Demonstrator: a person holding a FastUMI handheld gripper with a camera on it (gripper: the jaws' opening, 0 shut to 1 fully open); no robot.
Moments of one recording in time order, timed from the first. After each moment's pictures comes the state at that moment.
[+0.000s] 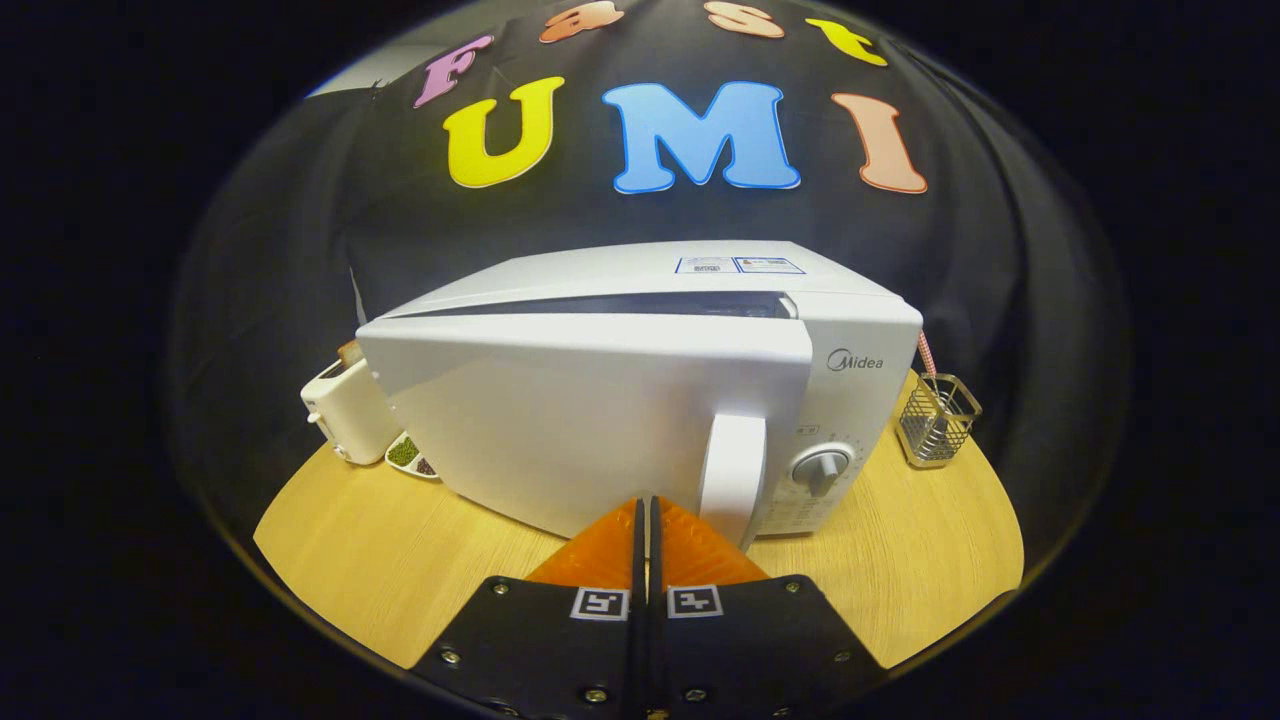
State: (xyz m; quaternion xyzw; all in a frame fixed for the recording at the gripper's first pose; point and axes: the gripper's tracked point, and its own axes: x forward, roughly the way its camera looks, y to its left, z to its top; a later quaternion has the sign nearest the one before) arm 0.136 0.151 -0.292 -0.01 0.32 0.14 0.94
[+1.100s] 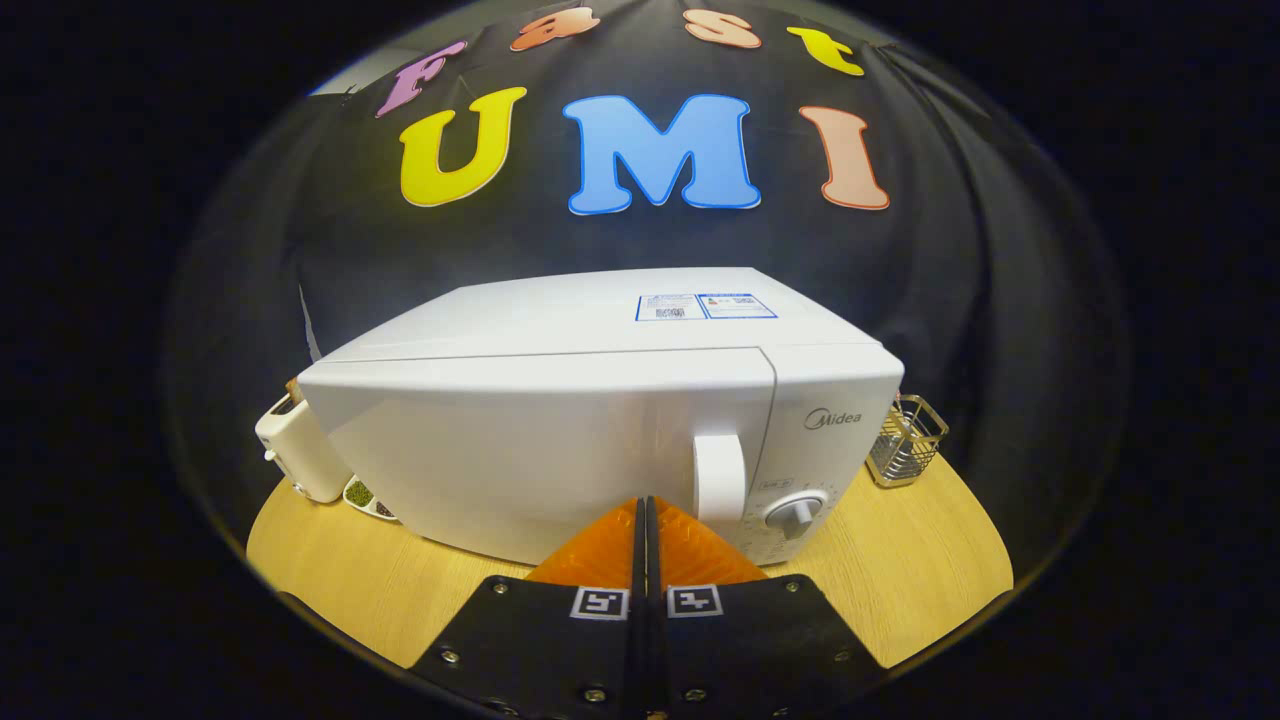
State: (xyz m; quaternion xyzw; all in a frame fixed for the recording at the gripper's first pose) arm 0.155 0.139 -0.262 -0.01 0.28 0.07 0.96
